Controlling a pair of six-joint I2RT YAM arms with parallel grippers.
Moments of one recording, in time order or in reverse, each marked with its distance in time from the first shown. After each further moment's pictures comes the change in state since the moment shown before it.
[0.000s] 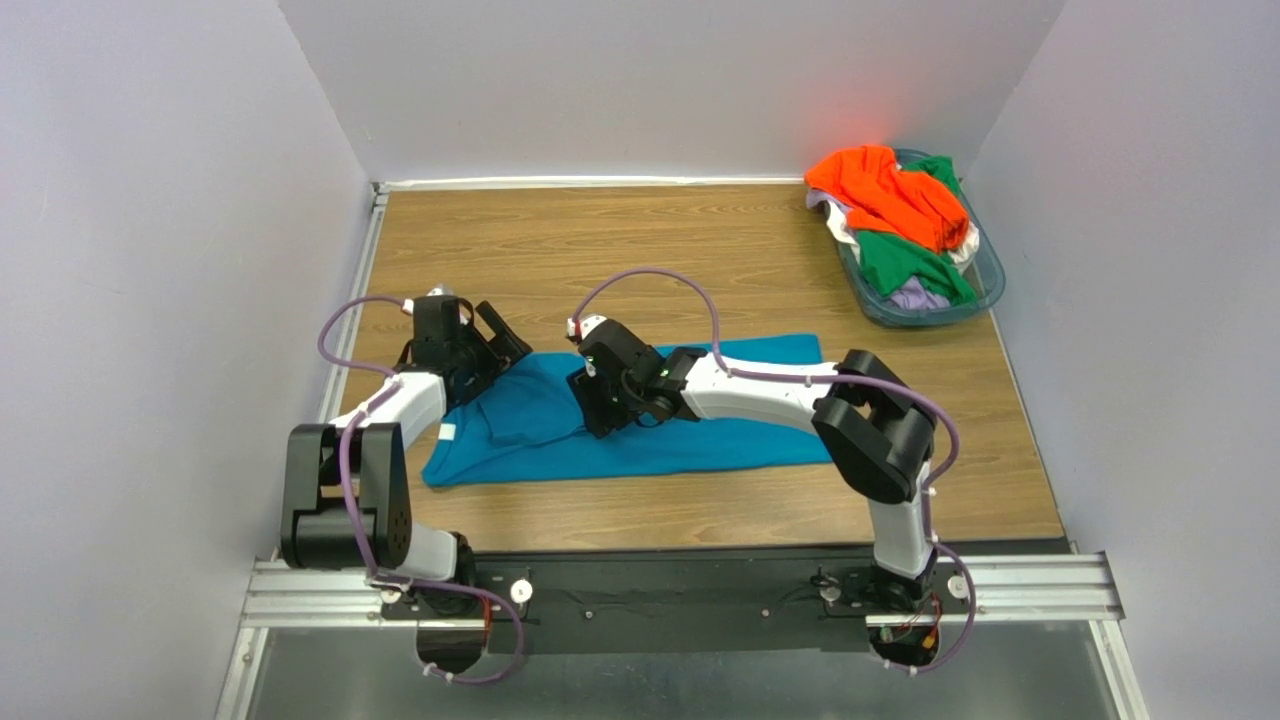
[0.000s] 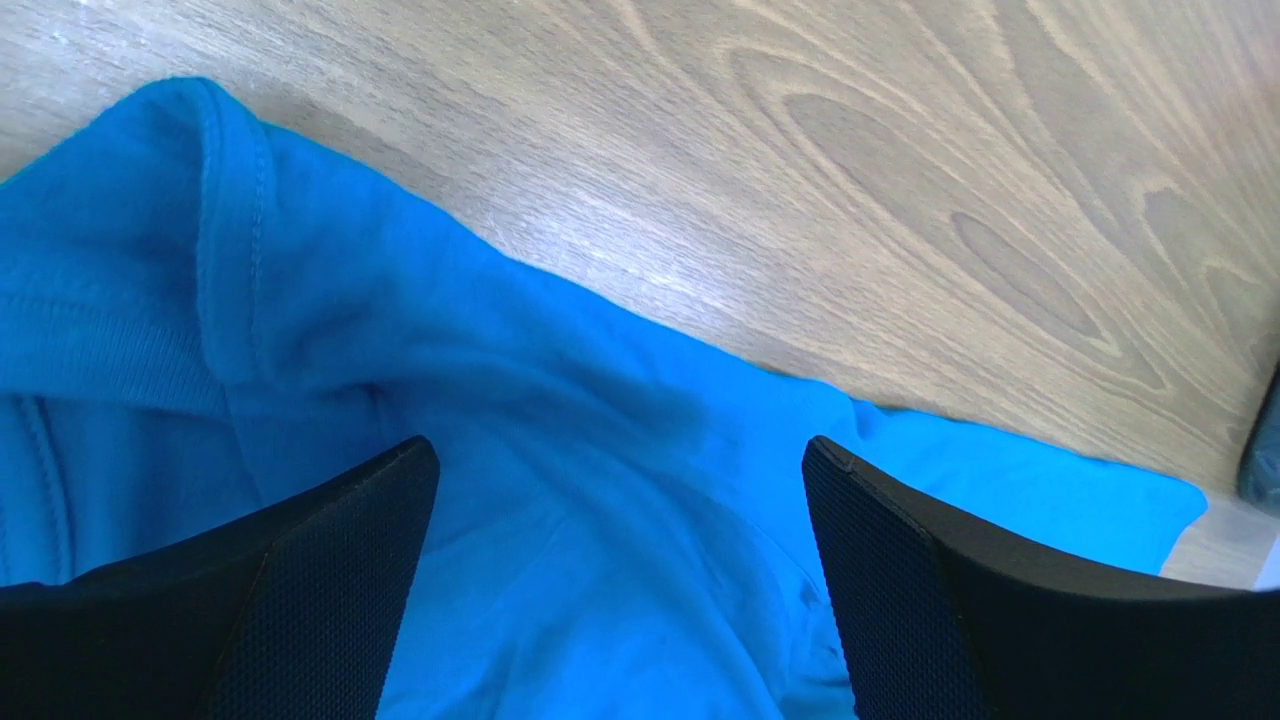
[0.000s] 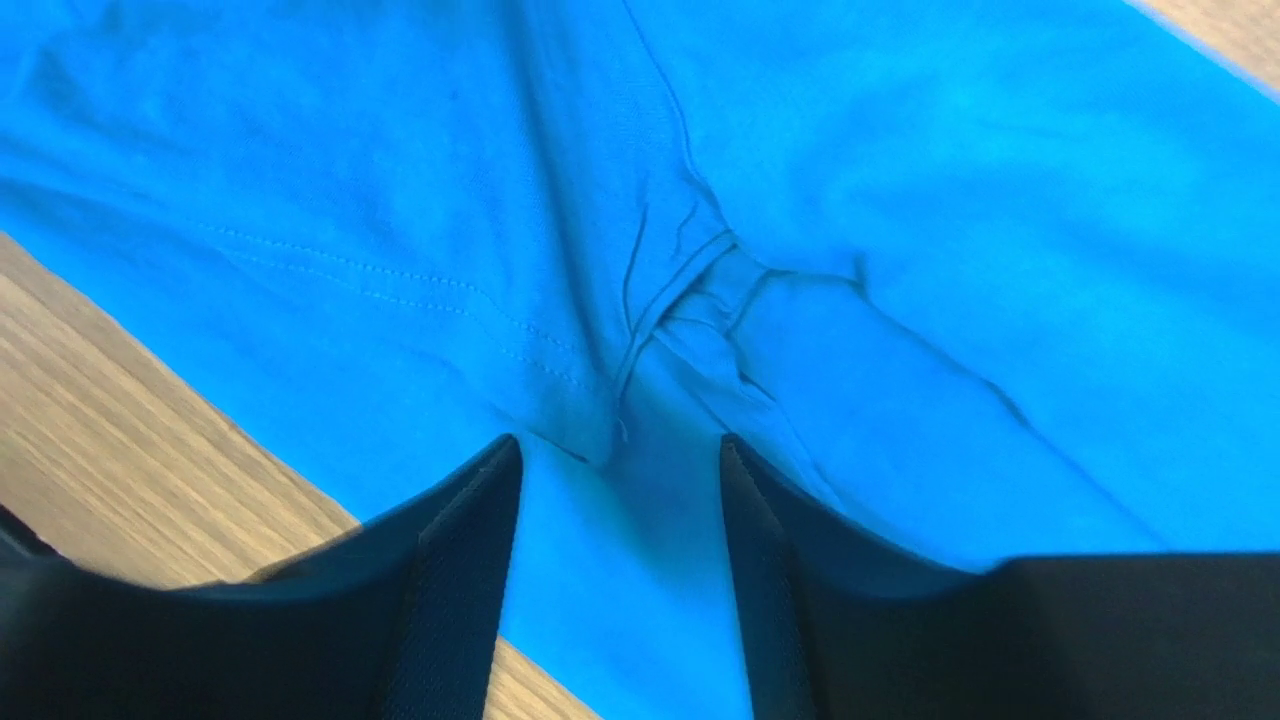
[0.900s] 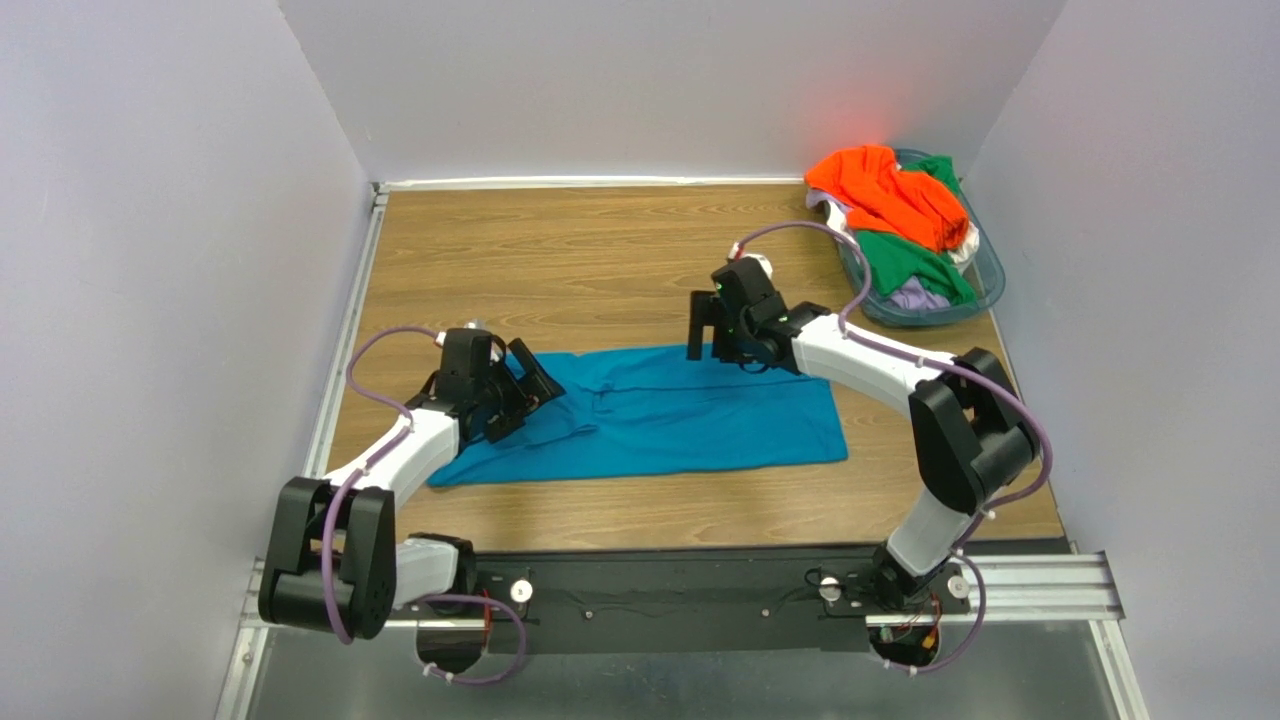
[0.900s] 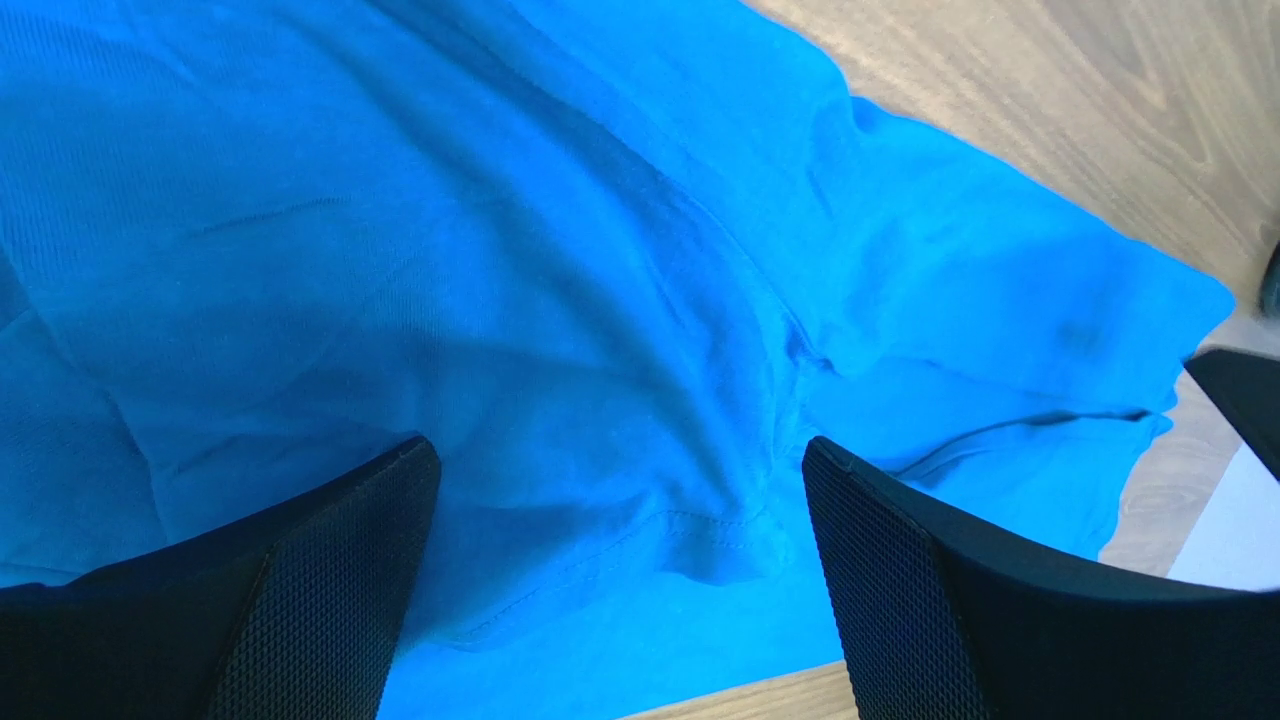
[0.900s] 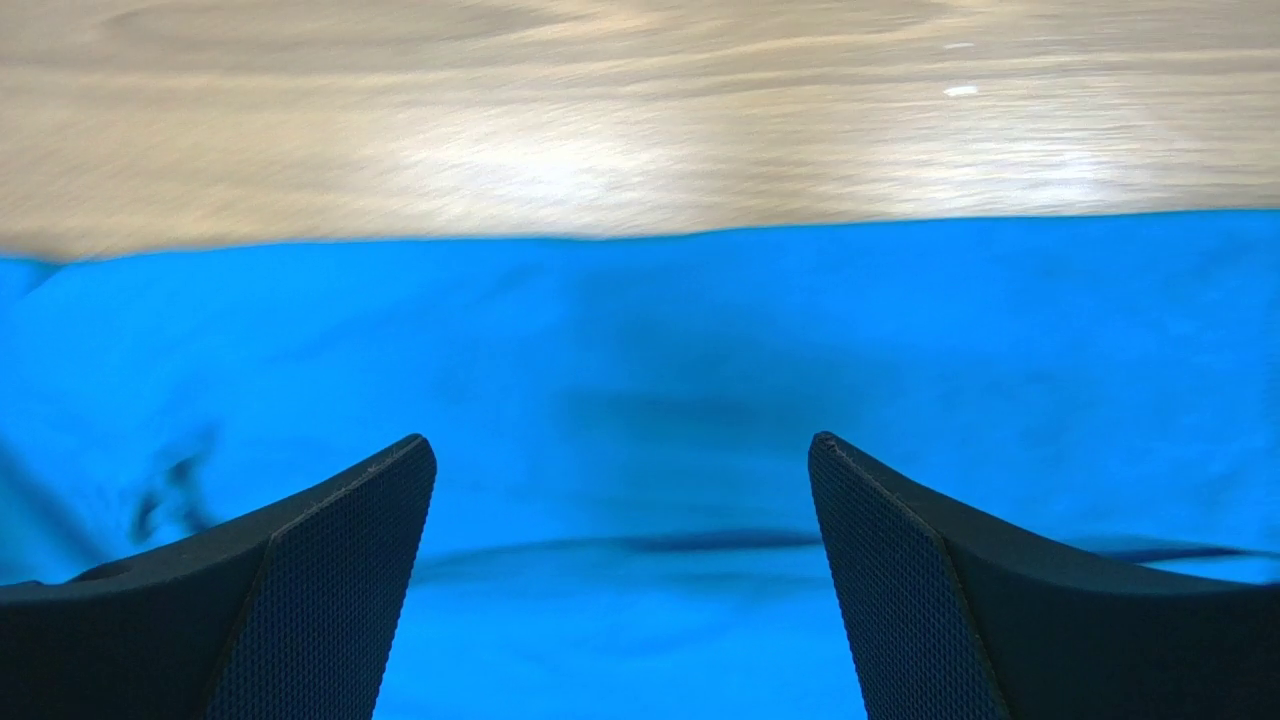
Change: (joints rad) left arm -0.181 -0.211 -0.148 -0.131 0.014 -0.094; right arm -0.391 -0.281 -0.240 -0.029 0.153 0.197
